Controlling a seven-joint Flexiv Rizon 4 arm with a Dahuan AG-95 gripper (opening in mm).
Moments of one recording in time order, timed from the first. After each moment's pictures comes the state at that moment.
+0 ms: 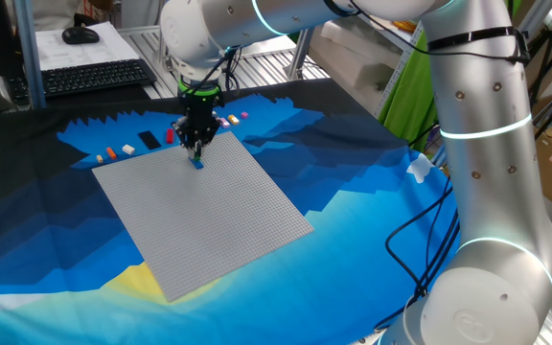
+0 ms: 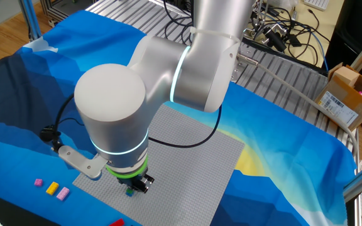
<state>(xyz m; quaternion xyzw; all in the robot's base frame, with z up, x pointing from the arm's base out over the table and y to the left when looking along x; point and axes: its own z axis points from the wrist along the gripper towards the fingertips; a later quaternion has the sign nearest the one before) 0.667 0.033 0.021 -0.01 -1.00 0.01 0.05</state>
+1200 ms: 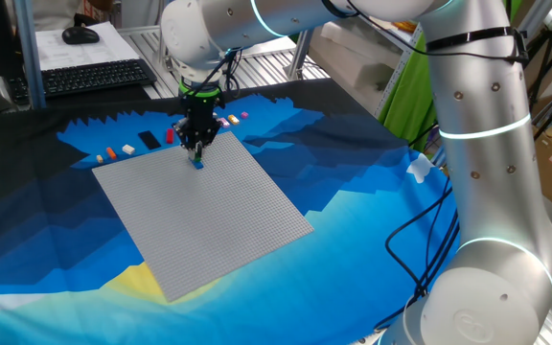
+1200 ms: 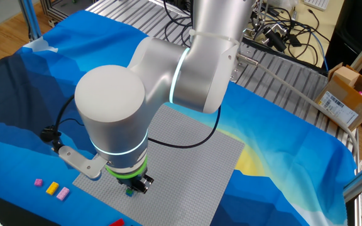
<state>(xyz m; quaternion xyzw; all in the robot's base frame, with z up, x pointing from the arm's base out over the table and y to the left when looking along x) 0.667 0.031 0.019 -0.01 -1.00 0.01 0.05</state>
